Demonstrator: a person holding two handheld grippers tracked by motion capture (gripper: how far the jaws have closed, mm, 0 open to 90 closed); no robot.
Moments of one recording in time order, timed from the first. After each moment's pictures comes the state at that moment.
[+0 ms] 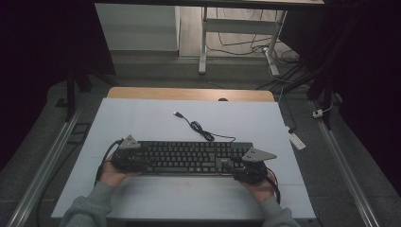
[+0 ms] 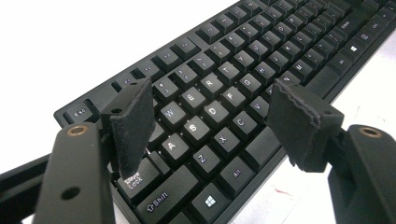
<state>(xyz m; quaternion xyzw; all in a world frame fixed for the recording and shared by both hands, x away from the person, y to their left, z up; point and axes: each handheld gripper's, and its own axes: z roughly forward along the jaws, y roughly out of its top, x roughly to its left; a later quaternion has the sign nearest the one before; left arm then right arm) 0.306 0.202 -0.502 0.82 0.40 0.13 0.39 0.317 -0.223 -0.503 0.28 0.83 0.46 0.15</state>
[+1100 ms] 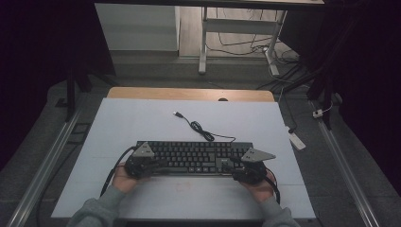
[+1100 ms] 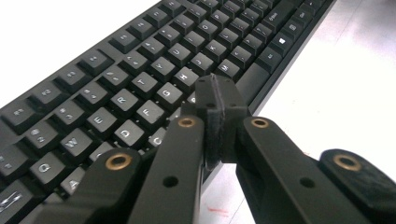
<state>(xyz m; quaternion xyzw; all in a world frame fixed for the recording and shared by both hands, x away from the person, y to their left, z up) 0.296 0.161 -0.507 0.85 0.33 0.09 0.40 0.318 -0.221 -0.505 0.28 0.83 0.46 0.15</state>
